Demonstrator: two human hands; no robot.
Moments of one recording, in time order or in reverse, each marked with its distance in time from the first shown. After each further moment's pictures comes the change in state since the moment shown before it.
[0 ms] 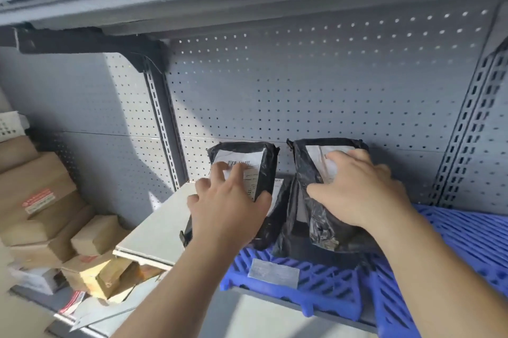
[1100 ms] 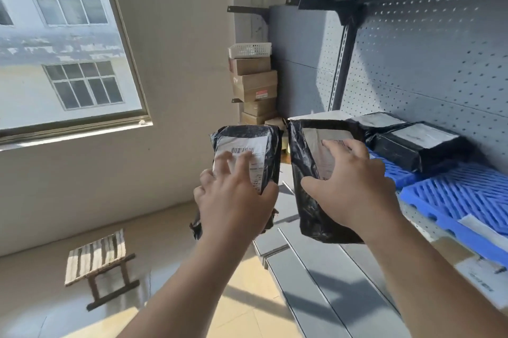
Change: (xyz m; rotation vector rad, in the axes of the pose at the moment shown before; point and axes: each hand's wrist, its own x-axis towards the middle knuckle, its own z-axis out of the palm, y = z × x) left_hand -0.440 0.078 -0.120 0.227 0.289 -0.776; right_hand -0.295 0.088 -0.036 0.197 -0.187 -0.801
